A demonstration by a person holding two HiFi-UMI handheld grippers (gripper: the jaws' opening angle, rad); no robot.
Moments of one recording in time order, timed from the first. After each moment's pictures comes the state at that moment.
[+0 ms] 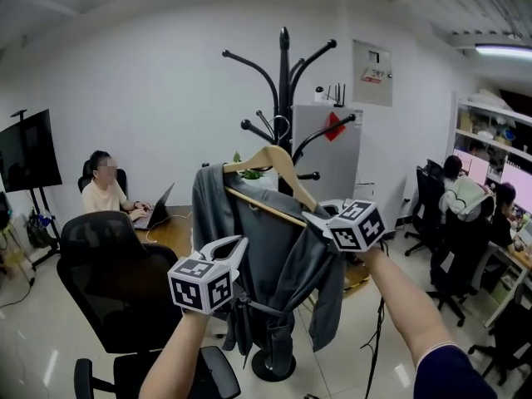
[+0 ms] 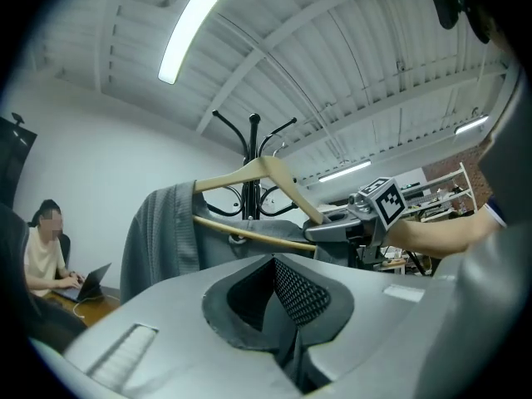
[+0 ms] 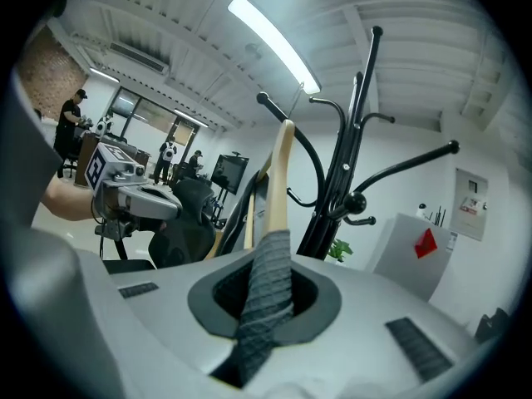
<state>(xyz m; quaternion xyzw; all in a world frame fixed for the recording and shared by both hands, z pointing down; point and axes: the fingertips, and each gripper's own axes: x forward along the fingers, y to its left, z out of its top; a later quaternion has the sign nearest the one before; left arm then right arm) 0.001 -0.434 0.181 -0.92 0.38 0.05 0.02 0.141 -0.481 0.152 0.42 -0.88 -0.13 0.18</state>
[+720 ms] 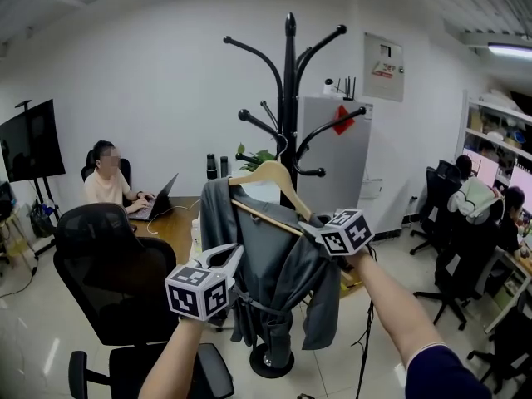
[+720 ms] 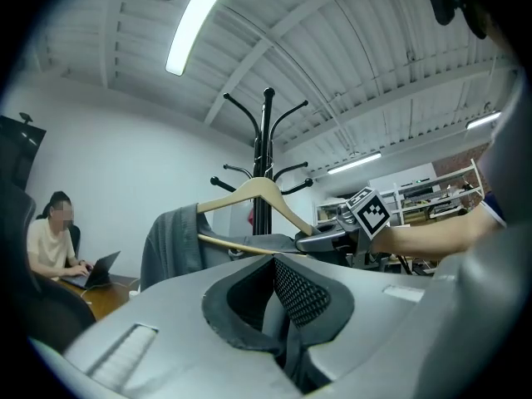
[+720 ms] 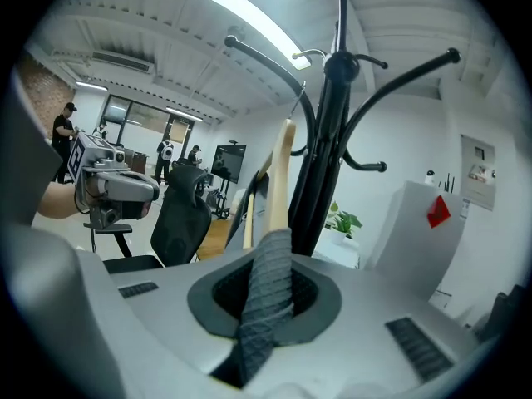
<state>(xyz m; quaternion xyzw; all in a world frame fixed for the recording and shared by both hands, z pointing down) -0.006 -0.455 0.225 -0.91 0.41 0.03 0.00 0.146 -0.545 0.227 0.41 -0.89 -0.07 0.21</state>
